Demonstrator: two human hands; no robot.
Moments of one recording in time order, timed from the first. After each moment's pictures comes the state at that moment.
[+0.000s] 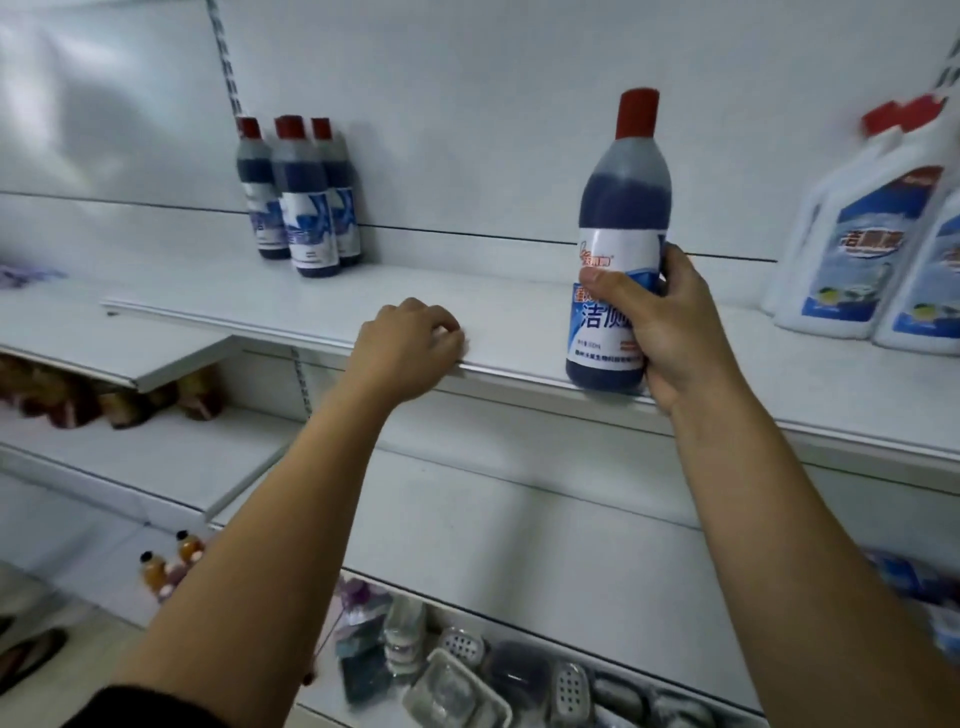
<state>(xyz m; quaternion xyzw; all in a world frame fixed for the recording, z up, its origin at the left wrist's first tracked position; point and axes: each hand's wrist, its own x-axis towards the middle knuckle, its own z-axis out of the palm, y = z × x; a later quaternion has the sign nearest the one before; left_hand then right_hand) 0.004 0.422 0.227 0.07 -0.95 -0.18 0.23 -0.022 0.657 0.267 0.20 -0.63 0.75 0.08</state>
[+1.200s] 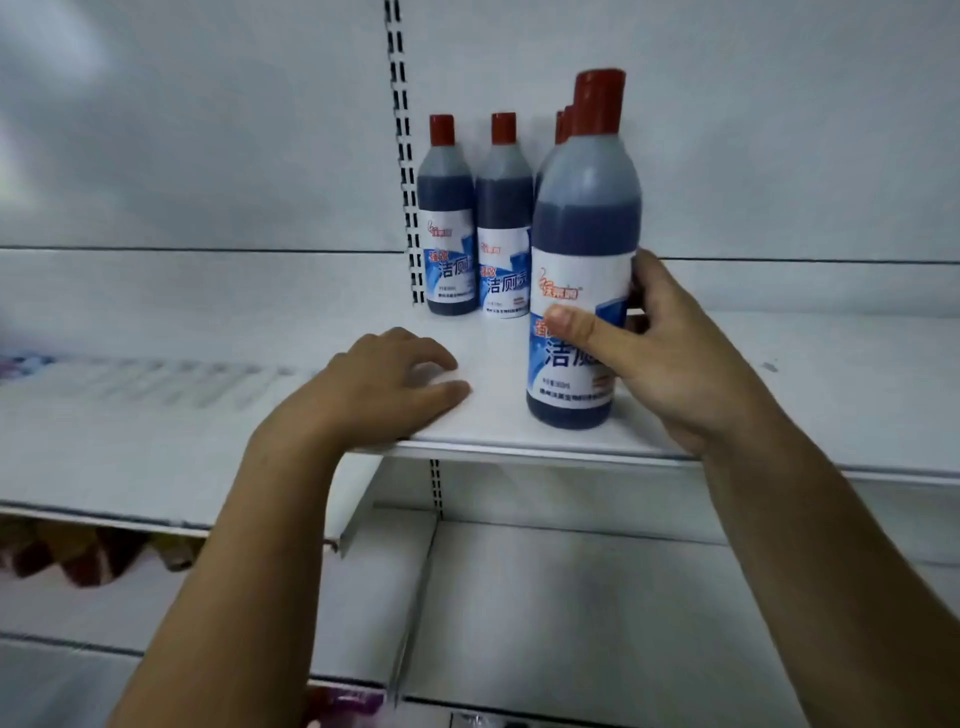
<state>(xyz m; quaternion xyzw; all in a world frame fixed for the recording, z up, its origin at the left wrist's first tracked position) -0.036 0.002 0.246 -0.05 -0.98 -0.16 0.08 -0.028 0.238 0.272 0.19 -0.77 0.60 0.12</state>
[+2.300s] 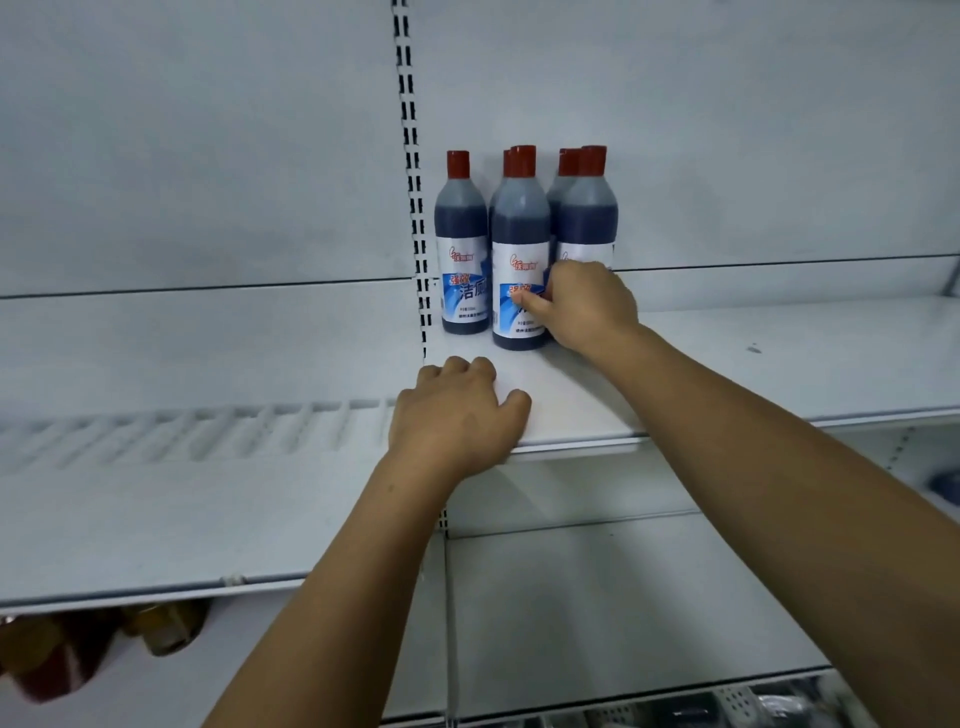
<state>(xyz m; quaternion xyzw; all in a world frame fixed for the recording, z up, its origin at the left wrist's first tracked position) -0.030 -0.005 0.237 -0.09 -0.98 -0.13 0.11 -0.113 0.145 0.282 0.01 -0.95 0.15 0.26</state>
